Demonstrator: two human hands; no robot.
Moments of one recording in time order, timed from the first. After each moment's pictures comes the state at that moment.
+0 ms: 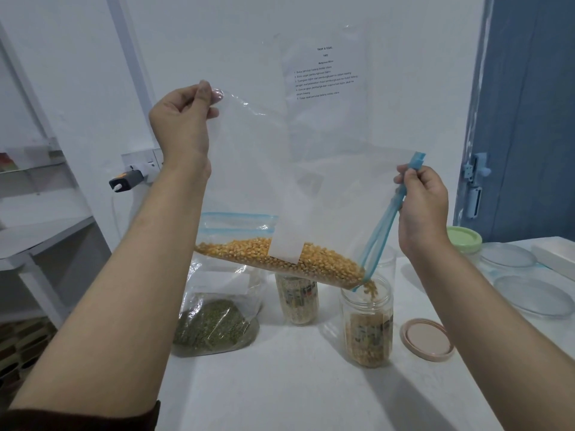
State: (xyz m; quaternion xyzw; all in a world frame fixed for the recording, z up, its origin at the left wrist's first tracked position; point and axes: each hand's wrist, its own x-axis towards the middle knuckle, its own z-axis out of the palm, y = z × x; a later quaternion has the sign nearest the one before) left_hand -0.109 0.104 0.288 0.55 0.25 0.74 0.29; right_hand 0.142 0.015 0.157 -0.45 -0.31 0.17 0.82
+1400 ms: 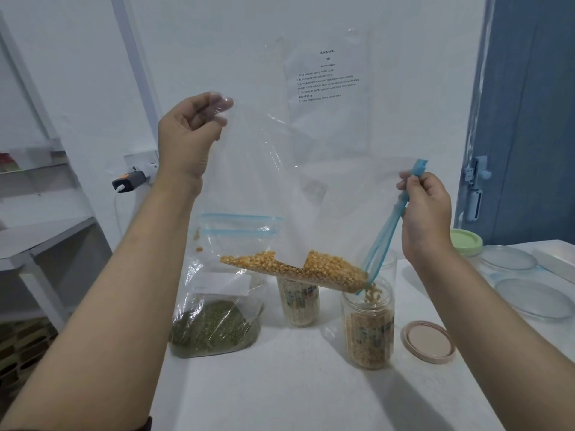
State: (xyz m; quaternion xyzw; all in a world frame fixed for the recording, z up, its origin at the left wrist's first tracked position) left_hand -0.126 0.097 0.273 0.66 0.22 0.66 0.28; right_hand 0.142 0.011 0.152 -0.45 -0.31 0.17 0.82
